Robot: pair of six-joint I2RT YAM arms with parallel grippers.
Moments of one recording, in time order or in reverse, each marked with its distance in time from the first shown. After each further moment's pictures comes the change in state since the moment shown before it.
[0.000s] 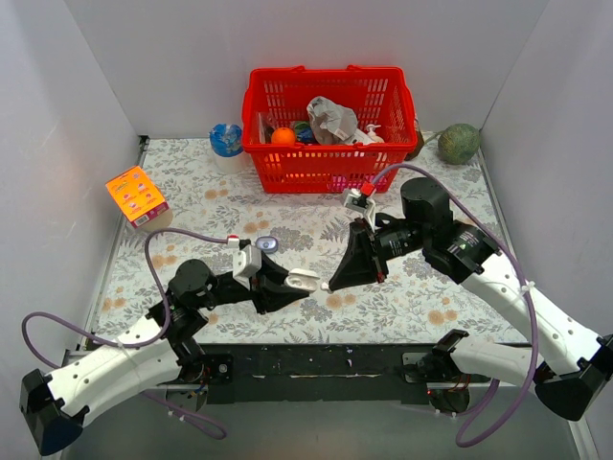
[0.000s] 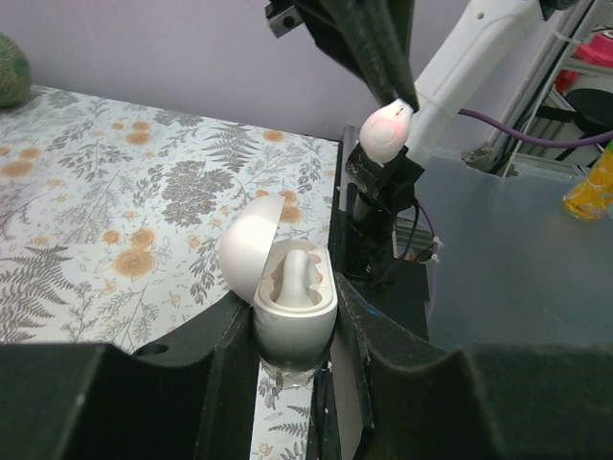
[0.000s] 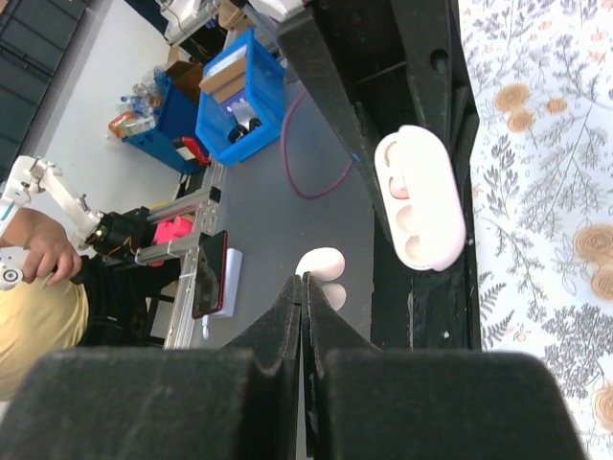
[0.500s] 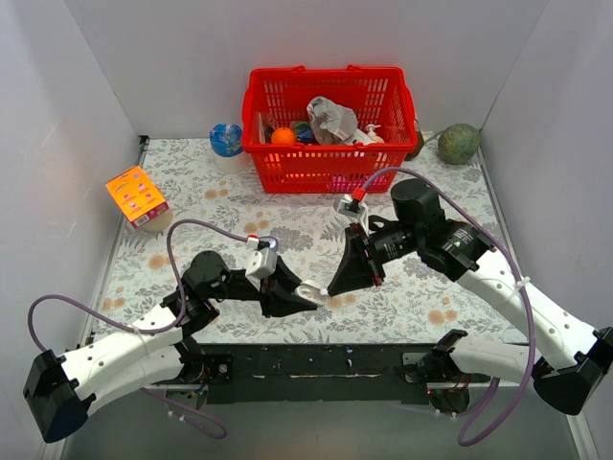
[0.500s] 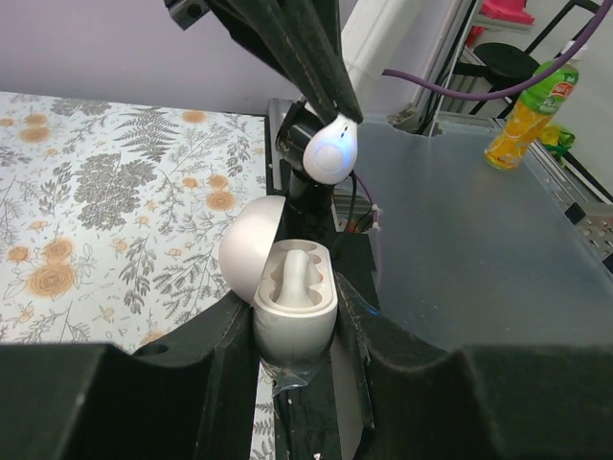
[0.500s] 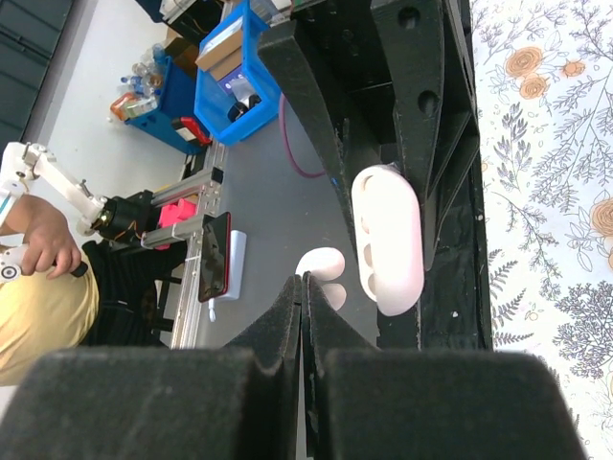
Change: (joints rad) left arm 0.000 0.151 0.013 0.115 0.226 -0.009; right arm 0.029 0.031 0.023 -0.109 0.018 -0.058
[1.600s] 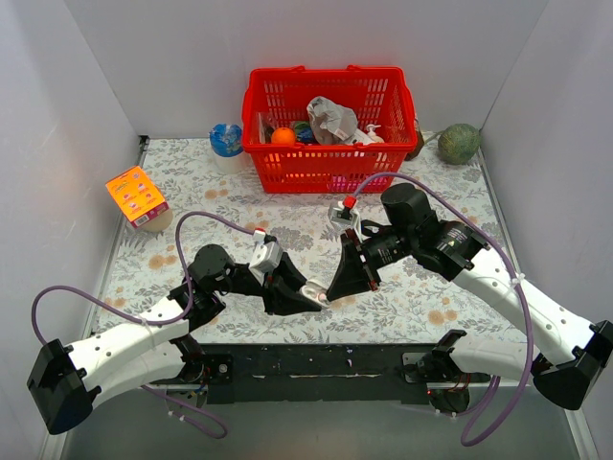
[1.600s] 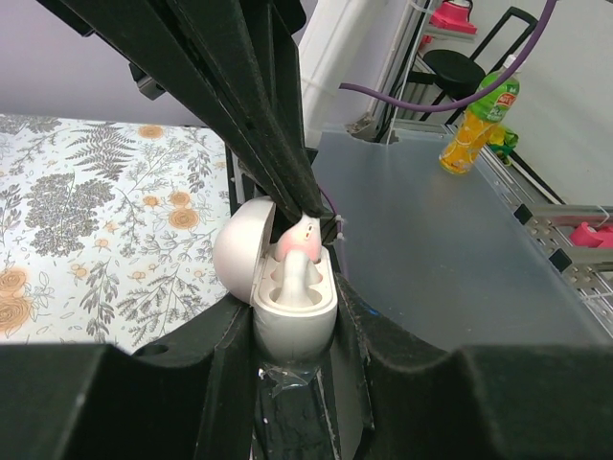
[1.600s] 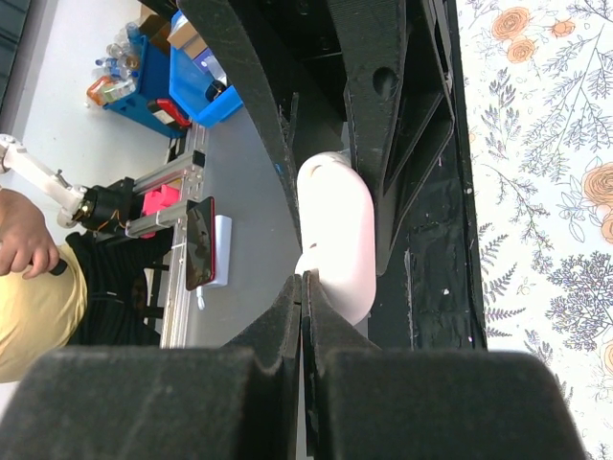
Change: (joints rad) left arm 0.000 0.092 0.051 0.099 0.112 -0.090; right arm 0.037 0.027 0.009 -0.097 0.069 -0.071
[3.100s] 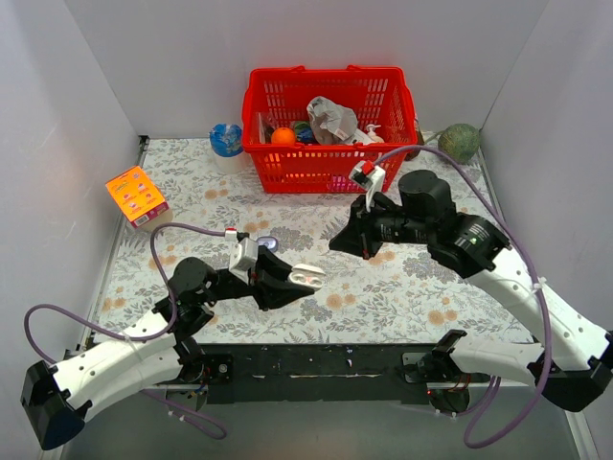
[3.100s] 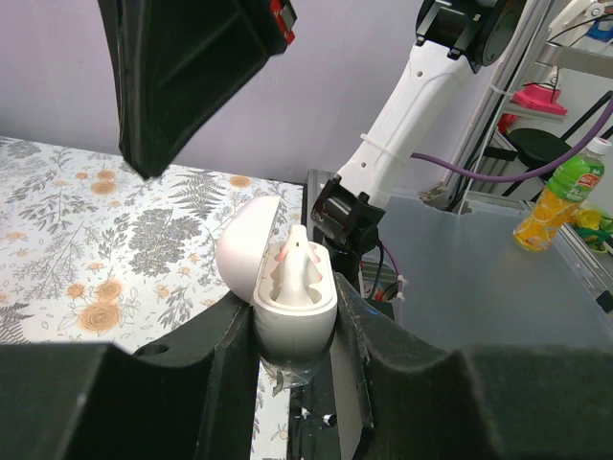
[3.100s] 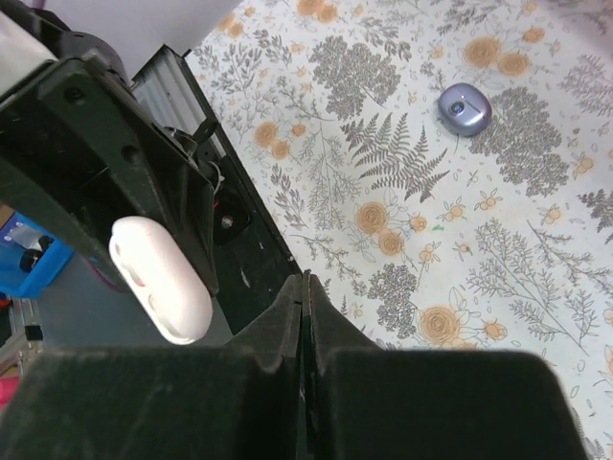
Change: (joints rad) left arm 0.000 -0.160 -0.051 0.002 -0.254 -0.019; right arm 0.006 -0.034 0.159 -0.031 0.597 0.078
